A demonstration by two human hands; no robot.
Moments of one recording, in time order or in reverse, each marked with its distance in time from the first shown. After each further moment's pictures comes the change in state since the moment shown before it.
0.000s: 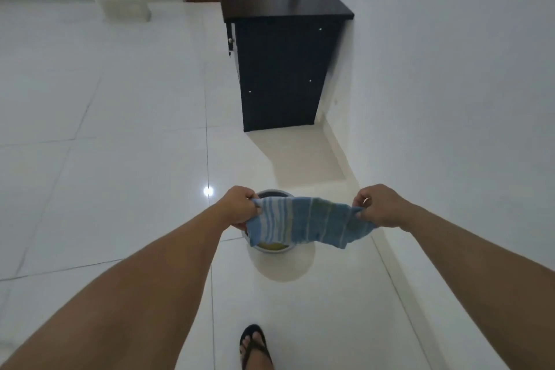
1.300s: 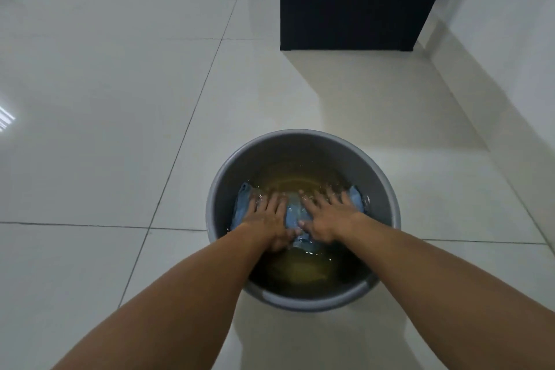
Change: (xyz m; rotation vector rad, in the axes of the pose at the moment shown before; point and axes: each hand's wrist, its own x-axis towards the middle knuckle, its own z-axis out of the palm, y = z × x) left_hand 0.565 -0.358 0.265 0.966 0.024 -0.005; right_hand 0.561 0.165 0.480 -0.899 -0.259 -0.446
